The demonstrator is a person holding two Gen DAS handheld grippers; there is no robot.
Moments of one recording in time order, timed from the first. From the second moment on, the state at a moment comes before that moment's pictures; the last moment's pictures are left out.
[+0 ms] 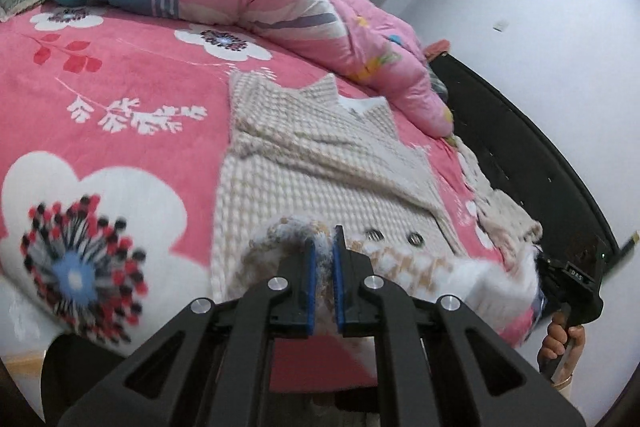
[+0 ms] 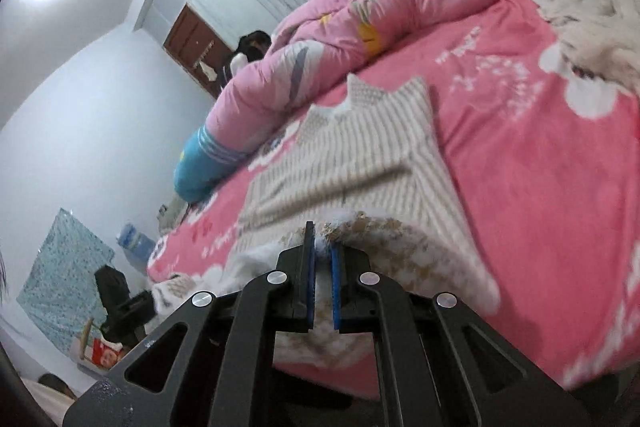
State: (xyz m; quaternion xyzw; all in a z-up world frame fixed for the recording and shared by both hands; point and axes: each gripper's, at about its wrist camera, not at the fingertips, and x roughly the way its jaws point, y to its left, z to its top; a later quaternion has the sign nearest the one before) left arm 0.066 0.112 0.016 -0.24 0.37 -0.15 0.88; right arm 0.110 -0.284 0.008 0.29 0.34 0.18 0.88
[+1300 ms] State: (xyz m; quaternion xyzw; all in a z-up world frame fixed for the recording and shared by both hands) left arm 0.059 0.133 -0.078 -0.36 0.41 -0.18 0.81; right arm 0.072 -0.342 -0.085 0.42 0.42 0.11 0.80
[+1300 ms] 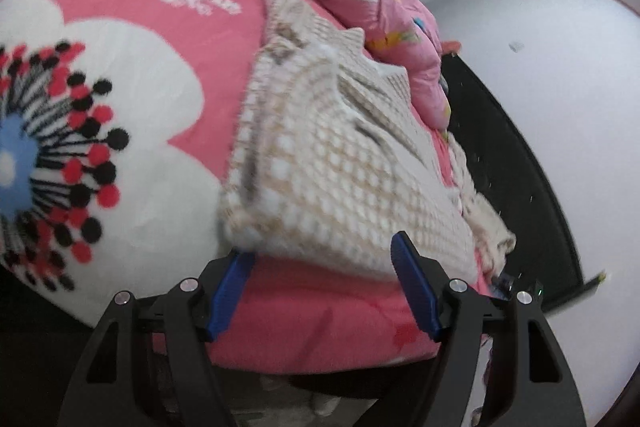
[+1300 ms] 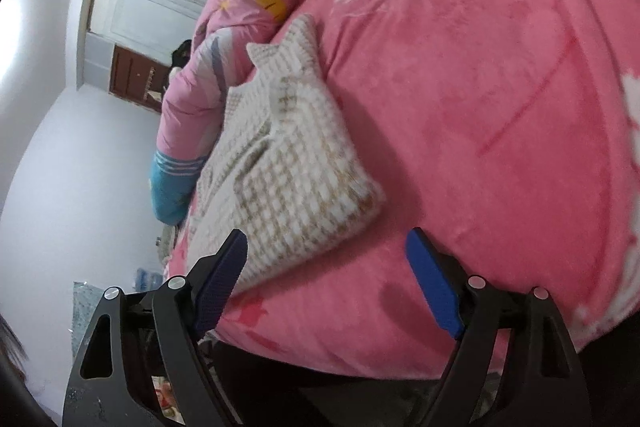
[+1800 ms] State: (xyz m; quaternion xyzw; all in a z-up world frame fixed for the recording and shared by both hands) left arm 0.078 0.123 -0.075 -0.35 0.38 -0.12 0.85; right arm 0.116 -0.320 -0.088 0.36 0.44 0.04 0.82
